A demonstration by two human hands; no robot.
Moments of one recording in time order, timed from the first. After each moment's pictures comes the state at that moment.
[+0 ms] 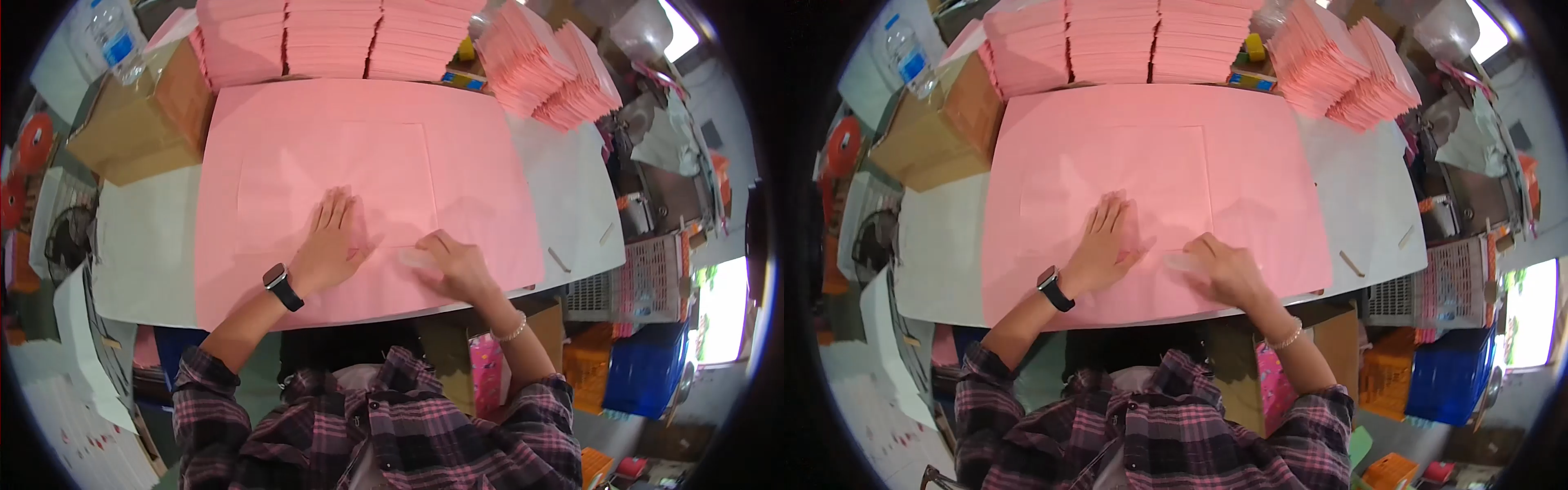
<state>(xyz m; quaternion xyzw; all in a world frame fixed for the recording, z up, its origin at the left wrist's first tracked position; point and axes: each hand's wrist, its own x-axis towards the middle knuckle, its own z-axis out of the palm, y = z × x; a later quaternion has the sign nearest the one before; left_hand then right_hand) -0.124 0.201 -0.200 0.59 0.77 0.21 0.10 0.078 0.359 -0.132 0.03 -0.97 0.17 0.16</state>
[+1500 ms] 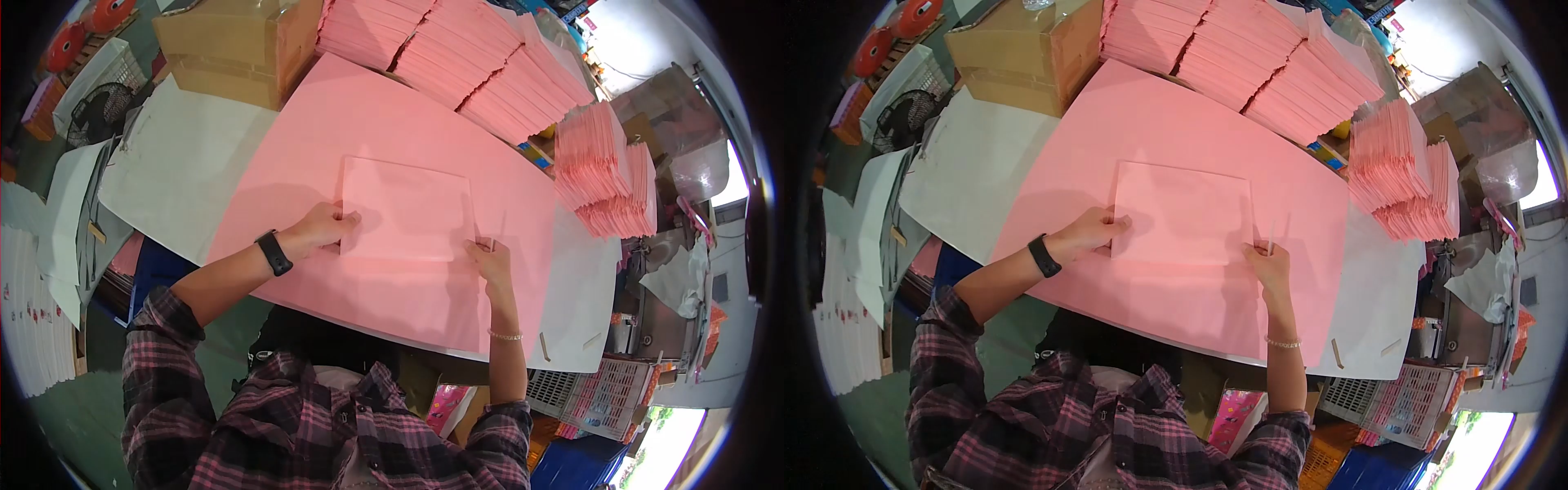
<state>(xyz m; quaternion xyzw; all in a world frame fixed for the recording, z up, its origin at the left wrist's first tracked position) -0.174 0.155 -0.203 0.08 0.65 0.57 0.50 0.014 0.448 -0.183 -0.41 -0.75 0.51 0.09</state>
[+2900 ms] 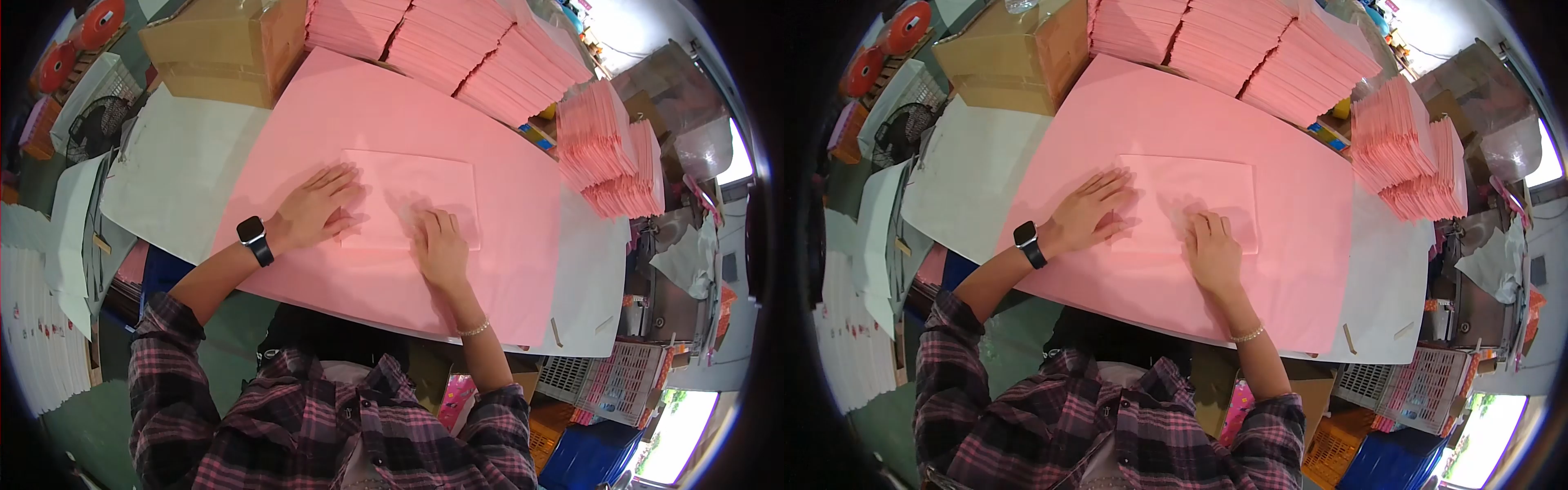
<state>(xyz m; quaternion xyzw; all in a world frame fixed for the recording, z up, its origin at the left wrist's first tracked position) -0.194 0.136 -0.198 0.58 0.78 0.23 -0.03 -0.020 0.349 -0.182 -0.07 -0.97 0.15 0.19</state>
